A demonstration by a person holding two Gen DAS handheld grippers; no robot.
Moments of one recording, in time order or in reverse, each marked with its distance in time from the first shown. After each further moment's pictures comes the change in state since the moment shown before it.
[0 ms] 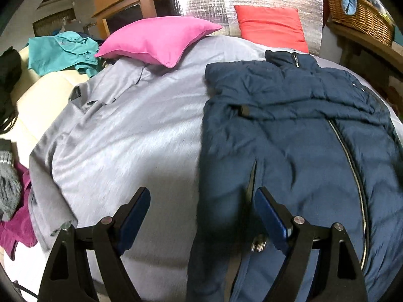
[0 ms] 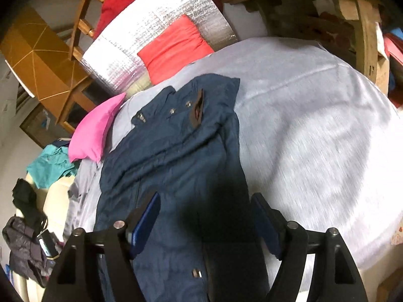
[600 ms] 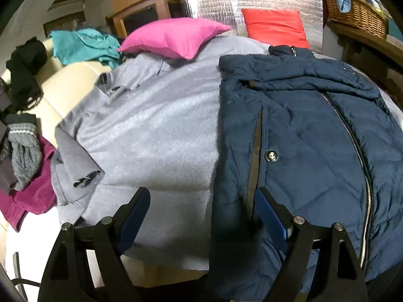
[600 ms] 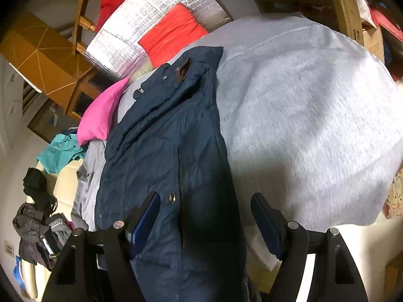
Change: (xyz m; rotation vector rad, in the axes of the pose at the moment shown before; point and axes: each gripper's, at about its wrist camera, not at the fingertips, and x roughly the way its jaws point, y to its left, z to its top) left arm -0.051 0.015 -0.072 0.004 -0.042 0.062; right arm -0.031 -0.045 -0.079 0.038 0.064 0.060
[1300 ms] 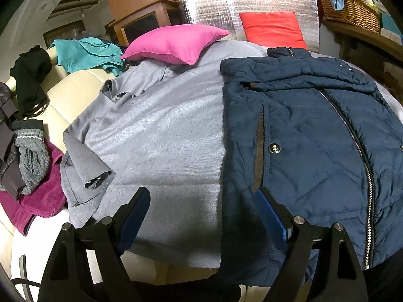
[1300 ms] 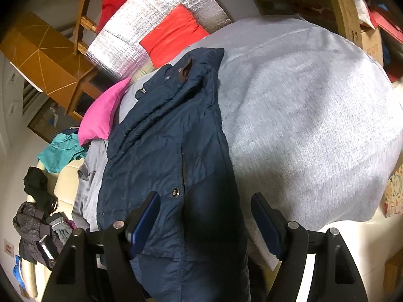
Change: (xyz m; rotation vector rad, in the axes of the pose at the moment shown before) left arm -0.011 0.007 -0.010 0.027 -0.018 0.013; right arm -0.006 0.007 -0.001 -0.002 -0.004 0.000
